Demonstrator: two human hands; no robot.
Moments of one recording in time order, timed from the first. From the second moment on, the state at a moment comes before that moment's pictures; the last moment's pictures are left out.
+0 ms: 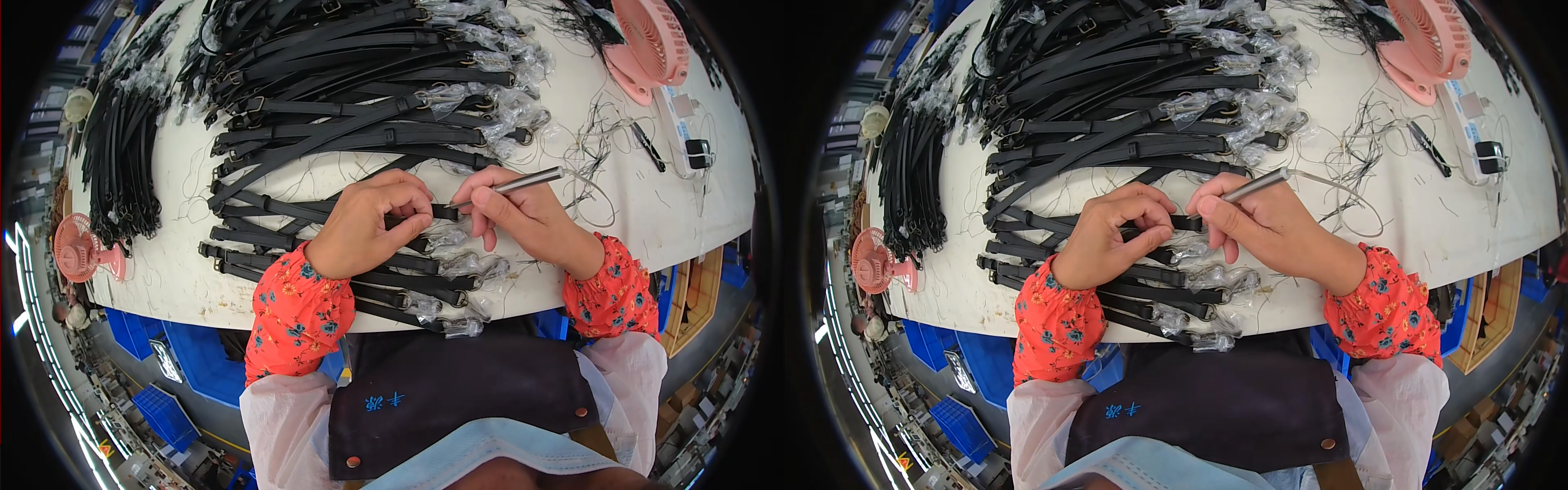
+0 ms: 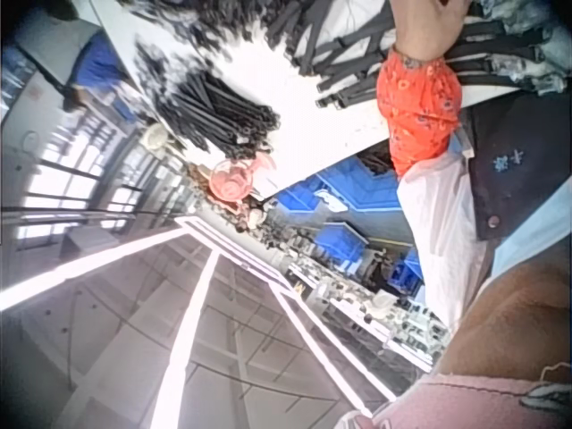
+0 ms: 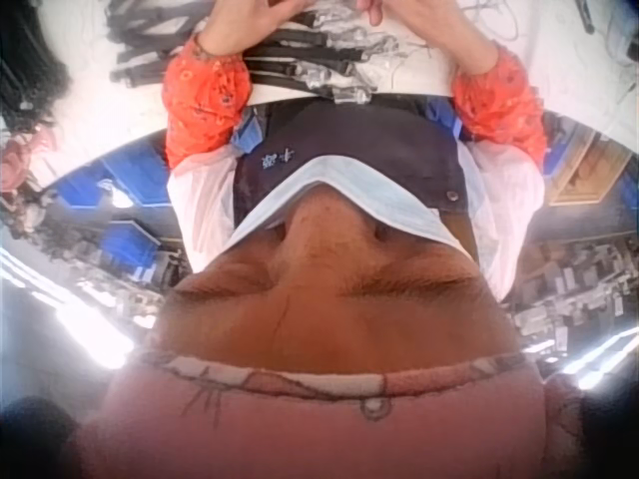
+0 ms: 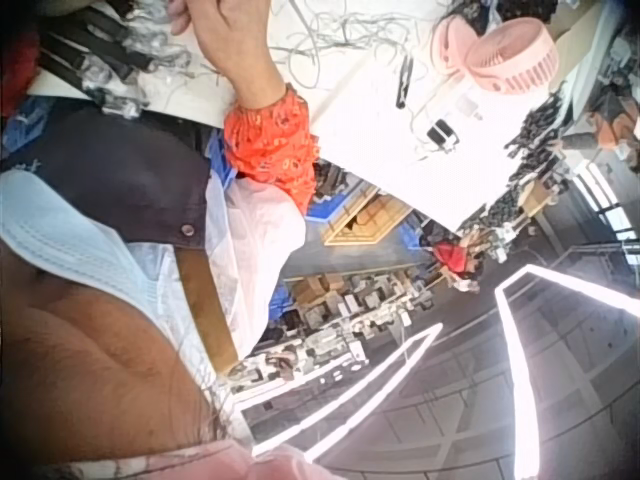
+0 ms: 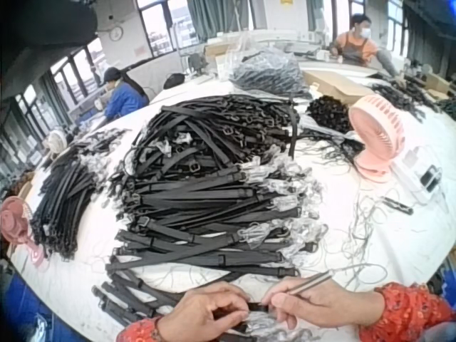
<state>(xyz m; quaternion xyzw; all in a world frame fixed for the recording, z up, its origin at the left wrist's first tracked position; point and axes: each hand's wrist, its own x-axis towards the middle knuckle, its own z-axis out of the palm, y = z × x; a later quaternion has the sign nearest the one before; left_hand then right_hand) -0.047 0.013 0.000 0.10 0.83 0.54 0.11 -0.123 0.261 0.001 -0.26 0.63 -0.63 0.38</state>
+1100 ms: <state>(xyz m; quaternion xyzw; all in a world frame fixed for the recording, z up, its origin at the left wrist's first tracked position) -0.047 0.006 0.011 0.15 0.90 0.41 -0.07 -0.120 0.251 -0.016 -0.35 0.74 -0.57 0.10</state>
